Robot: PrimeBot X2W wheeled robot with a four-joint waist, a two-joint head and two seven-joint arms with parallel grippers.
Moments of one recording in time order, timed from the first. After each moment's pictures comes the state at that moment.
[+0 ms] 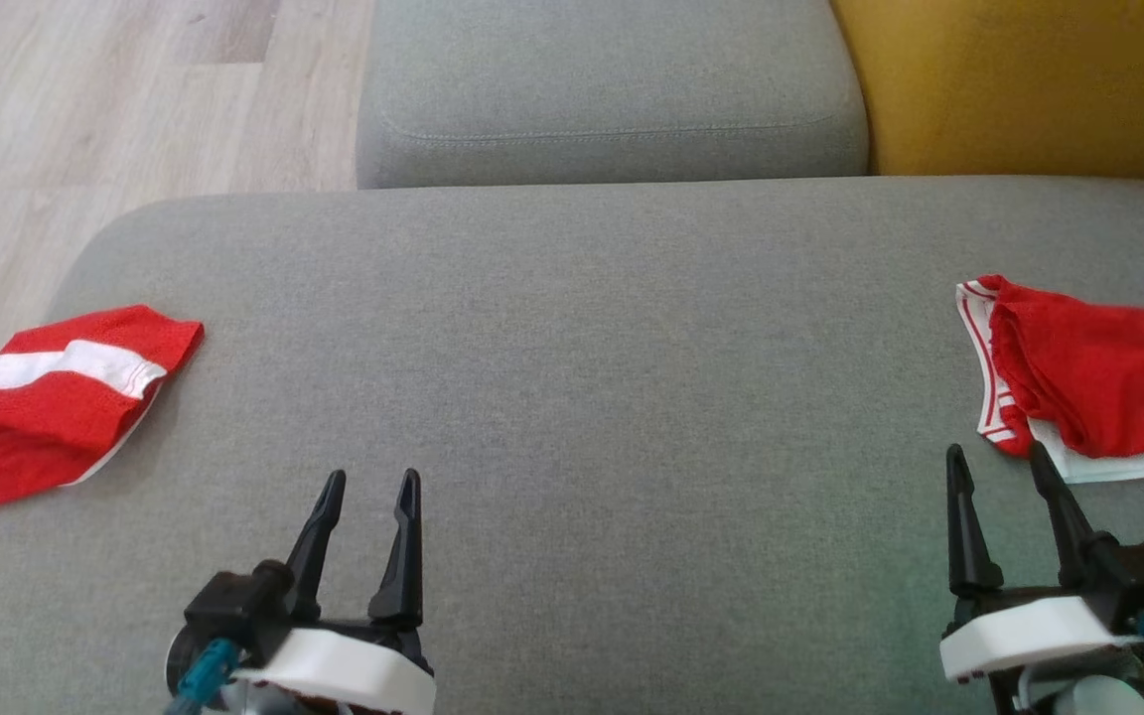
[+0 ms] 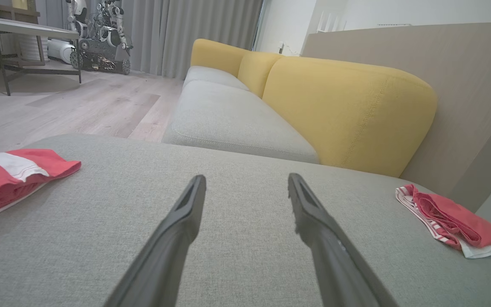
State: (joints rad) left arm 0.10 0.05 -0.27 0.08 -0.29 0.03 -0.26; right arm 0.05 -0.04 -0.07 0.23 0.04 0.13 -0.25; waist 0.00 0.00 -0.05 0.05
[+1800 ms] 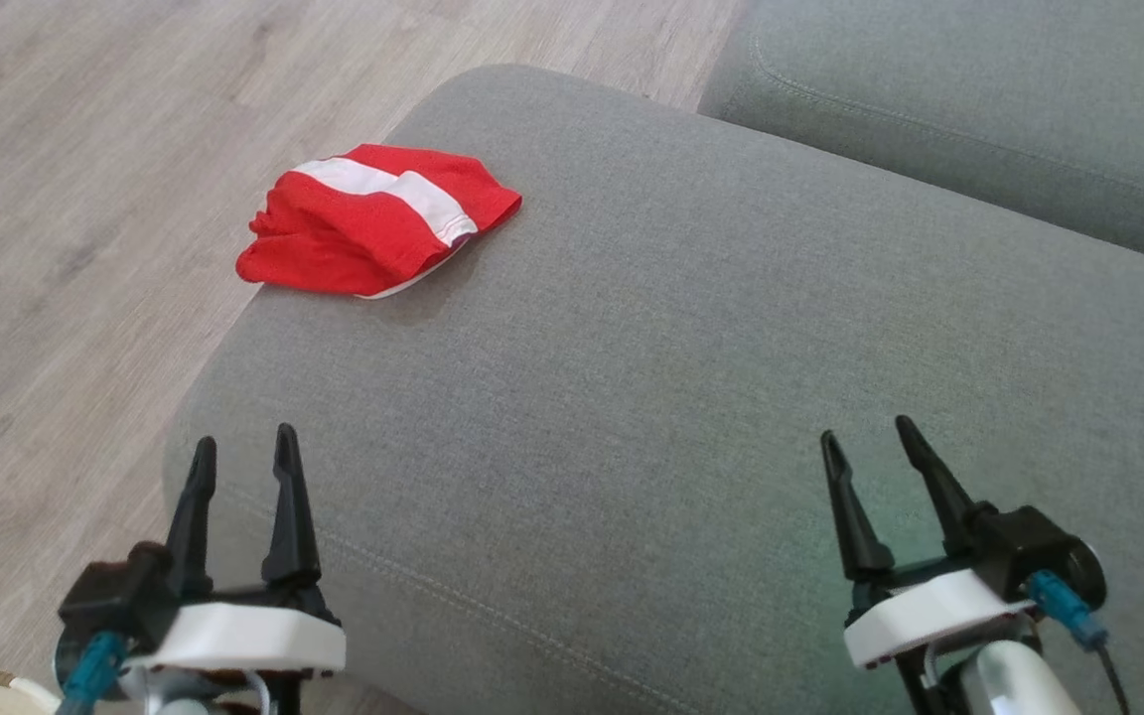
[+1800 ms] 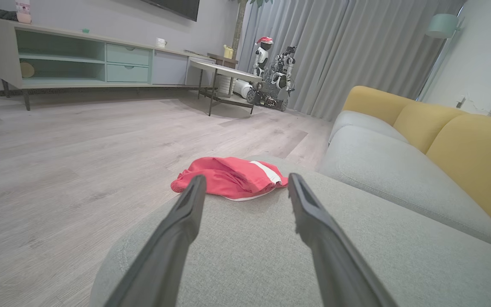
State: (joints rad) left arm 0.10 0.05 -0.11 0.00 -0.28 0.07 -0.26; right arm -0.03 -0.04 0.14 0.30 0.09 0.13 -0.25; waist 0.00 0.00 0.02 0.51
